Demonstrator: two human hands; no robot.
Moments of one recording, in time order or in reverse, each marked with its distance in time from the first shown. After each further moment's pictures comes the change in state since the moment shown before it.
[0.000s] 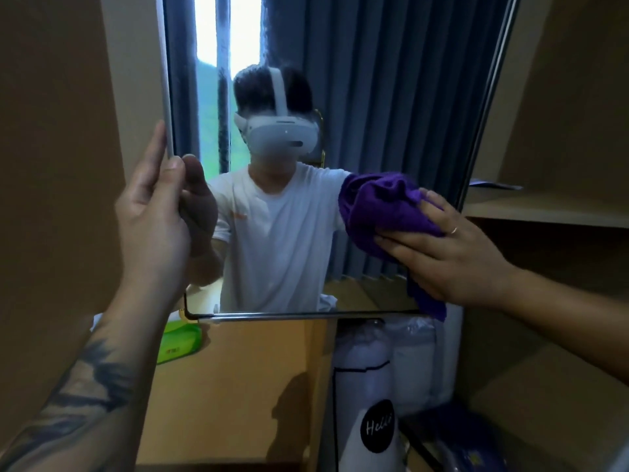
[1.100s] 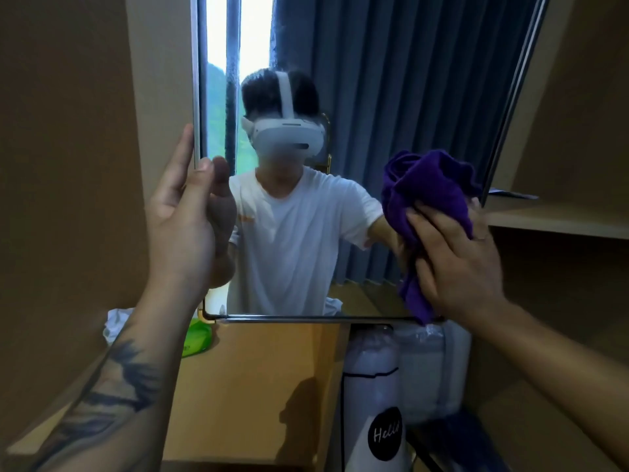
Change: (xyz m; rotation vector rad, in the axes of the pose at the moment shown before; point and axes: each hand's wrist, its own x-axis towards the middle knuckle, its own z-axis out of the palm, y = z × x) left_hand -0.003 0.004 0.000 -0.015 -0.021 -0.033; right_hand 0.019 -0.038 0.005 -0.004 0.069 0.574
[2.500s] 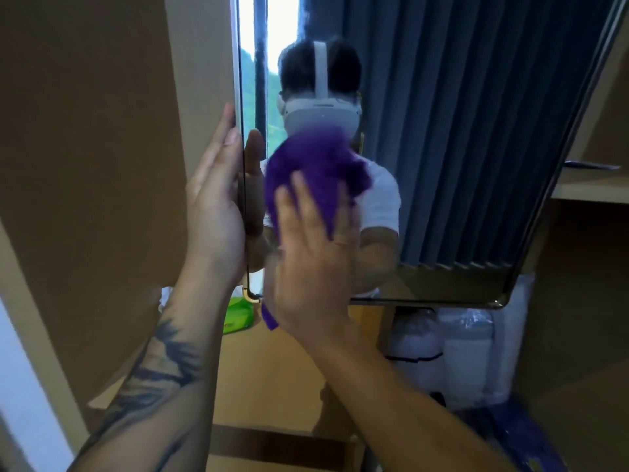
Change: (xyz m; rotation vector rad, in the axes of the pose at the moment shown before) left_hand 0.006 0.000 -0.021 -0.257 -0.118 -0.083; right_hand 0.071 -0.239 0.038 0.378 0.093 0.397
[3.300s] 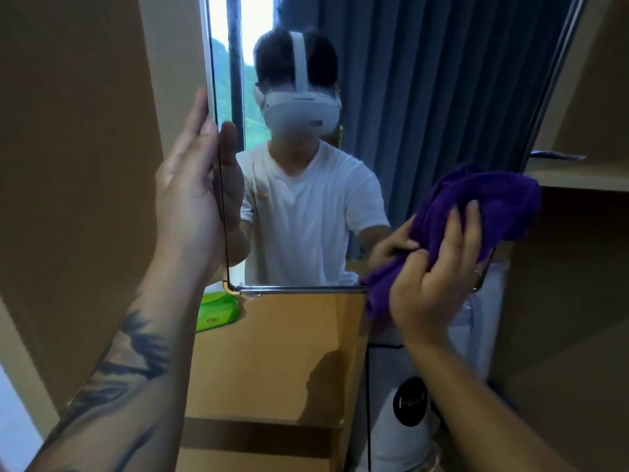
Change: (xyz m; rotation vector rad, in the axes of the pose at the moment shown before) left_hand 0.000 -0.003 -0.003 -0.060 -0.017 0.029; right_hand -0.040 0.130 -0.055 0.070 0.300 0.390
